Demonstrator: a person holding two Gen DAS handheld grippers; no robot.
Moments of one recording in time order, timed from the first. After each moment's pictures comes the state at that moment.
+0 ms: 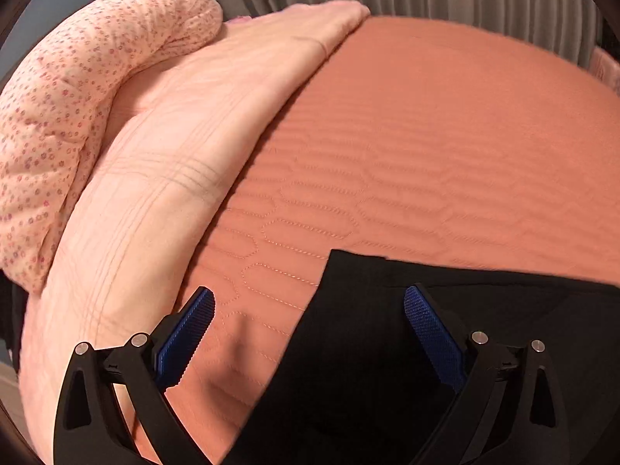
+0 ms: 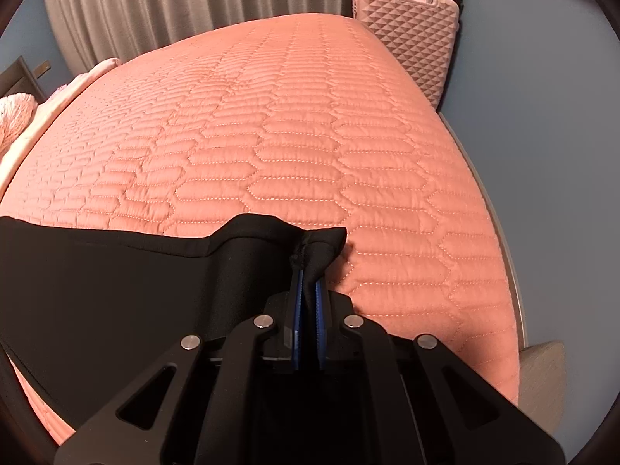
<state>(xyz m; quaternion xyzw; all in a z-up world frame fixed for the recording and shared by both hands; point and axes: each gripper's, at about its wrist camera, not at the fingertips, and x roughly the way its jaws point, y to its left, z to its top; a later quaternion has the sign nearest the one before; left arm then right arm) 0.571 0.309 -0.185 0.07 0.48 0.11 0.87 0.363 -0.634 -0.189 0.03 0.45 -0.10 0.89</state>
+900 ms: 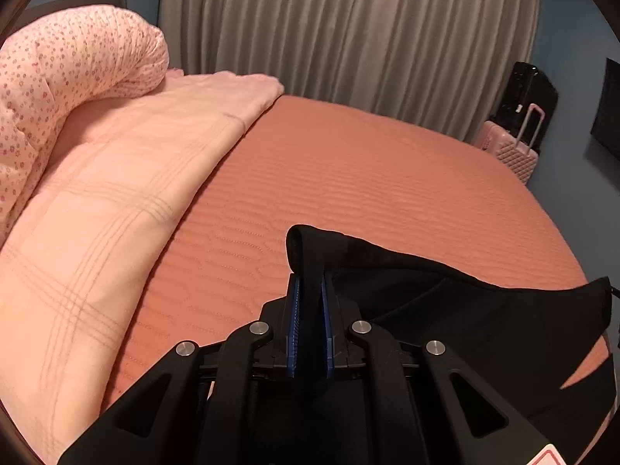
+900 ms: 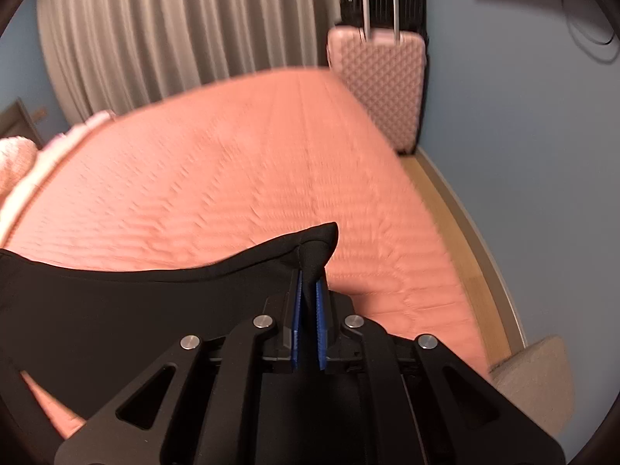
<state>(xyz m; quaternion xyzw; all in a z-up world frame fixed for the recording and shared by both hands) 0.453 0.346 -0.101 -0.05 0.34 -0.11 0.93 0.296 -0.627 -0.117 0.07 0.34 -0.12 0.93</state>
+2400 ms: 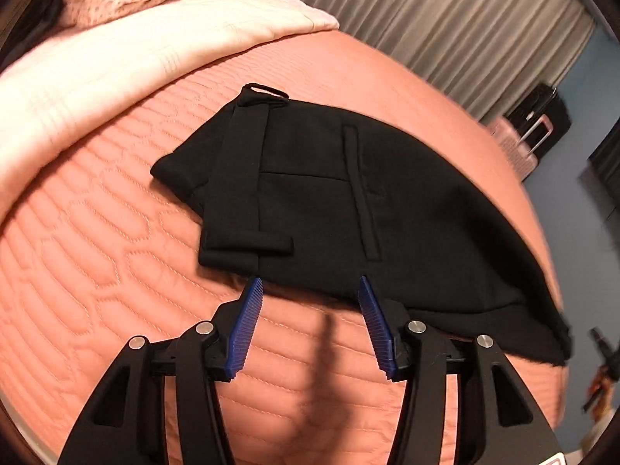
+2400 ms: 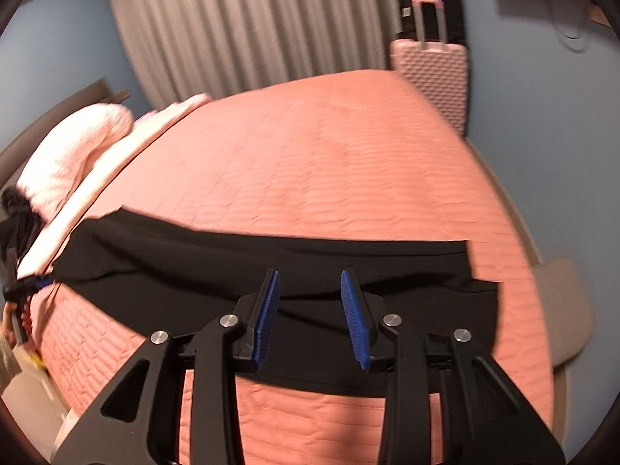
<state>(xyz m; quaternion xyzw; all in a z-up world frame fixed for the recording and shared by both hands) 0.162 0.360 -0.190 -0.21 0.44 -0.06 0.87 0.036 -0.421 -0.096 0.06 0.36 -0.01 0.93</state>
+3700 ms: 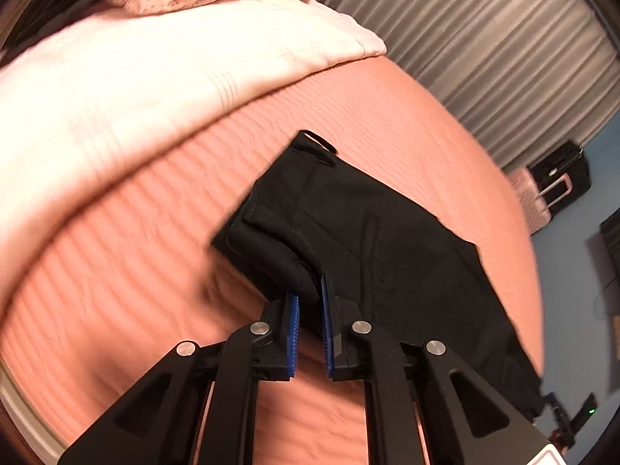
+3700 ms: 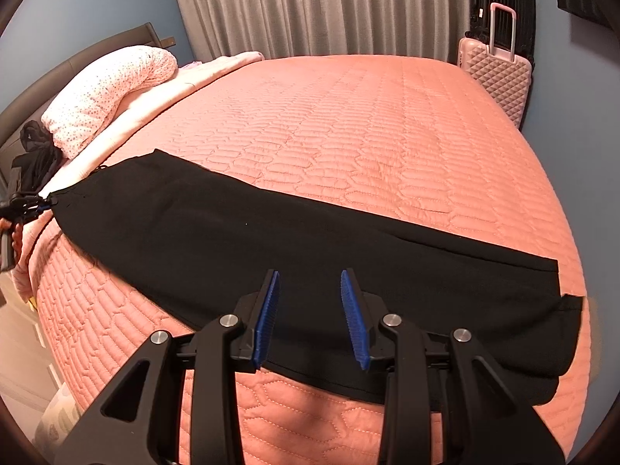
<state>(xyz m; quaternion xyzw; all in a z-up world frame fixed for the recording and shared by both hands) 0.195 0.419 -0.155 -0.25 0.45 0.00 0.86 0.061 -0.331 -0.126 0.00 0.39 0.05 0.92</state>
